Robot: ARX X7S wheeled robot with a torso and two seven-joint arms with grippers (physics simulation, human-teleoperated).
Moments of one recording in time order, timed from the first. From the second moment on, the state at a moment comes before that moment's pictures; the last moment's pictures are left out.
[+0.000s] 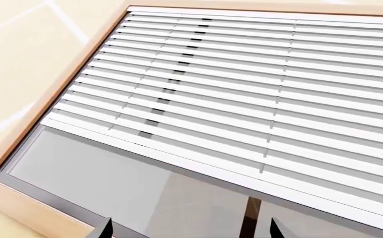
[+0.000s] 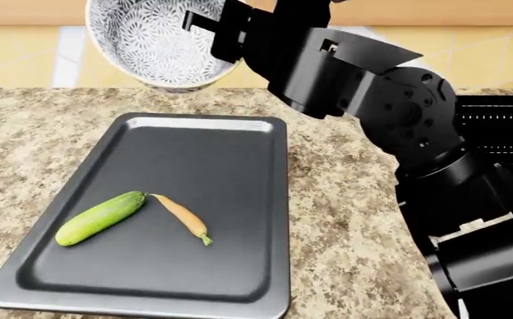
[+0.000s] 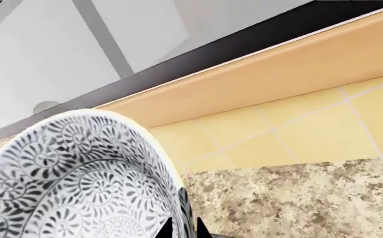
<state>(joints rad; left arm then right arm) 0.02 -1.11 -0.09 0.98 -0.71 0.27 -1.22 1.46 0.16 -0.70 0.31 1.63 0.57 0.78</state>
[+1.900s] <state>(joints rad) -0.01 -1.12 -0.05 0.98 -0.70 0.26 -1.22 1.47 0.10 -0.84 0.65 1.72 0.74 0.79</state>
